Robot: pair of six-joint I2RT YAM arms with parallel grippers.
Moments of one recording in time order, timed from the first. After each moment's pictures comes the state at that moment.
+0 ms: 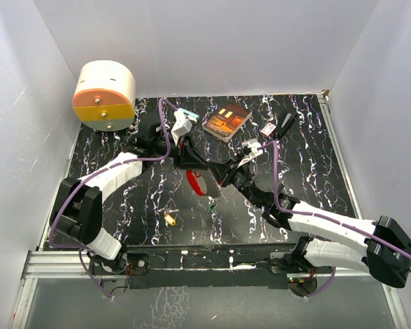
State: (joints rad) left arm -0.43 1.55 1.02 0.24 1.37 -0.02; right arm 0.93 1.06 0.56 0.60 0.24 0.44
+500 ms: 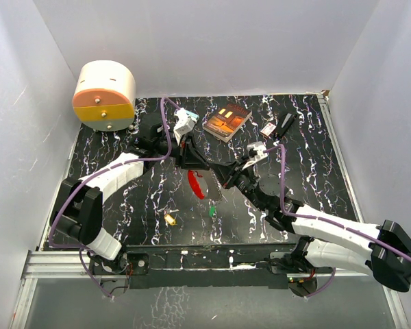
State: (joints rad) left arm -0.44 1.55 1.02 0.28 1.36 -0.10; right arm 0.93 1.01 0.51 0.61 0.25 0.46
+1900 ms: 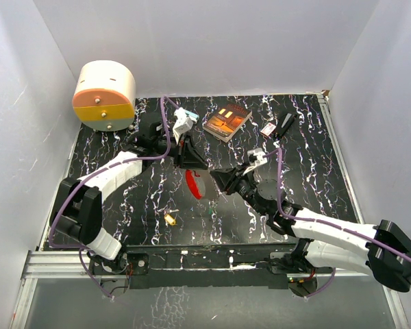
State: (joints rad) left arm -0.43 1.55 1.02 0.23 1.35 -0.09; right arm 0.93 1.01 0.43 0.63 0.26 0.53
